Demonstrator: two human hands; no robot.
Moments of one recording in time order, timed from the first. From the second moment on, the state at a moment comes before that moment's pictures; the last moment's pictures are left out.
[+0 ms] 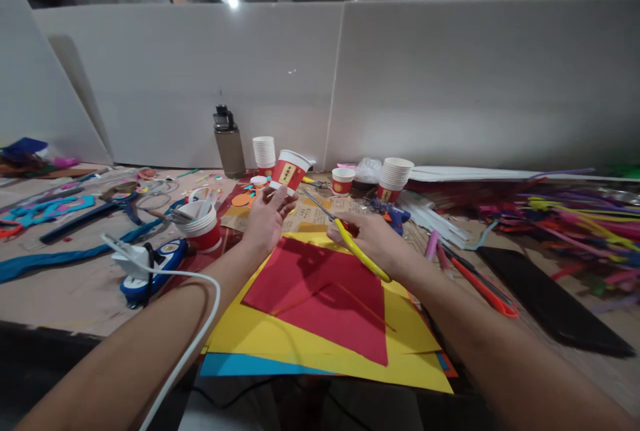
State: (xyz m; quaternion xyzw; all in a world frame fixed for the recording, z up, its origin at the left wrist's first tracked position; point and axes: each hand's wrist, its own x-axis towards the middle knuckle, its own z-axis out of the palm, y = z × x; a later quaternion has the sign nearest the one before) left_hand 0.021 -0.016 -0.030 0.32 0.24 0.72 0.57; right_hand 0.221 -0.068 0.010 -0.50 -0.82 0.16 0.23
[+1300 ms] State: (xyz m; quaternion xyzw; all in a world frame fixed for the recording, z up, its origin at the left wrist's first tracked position) left_hand 0.022 -0.018 -0.029 0.36 0.28 0.71 0.55; right_hand 0.221 -0.069 0.007 -0.48 -0.82 0.21 0.21
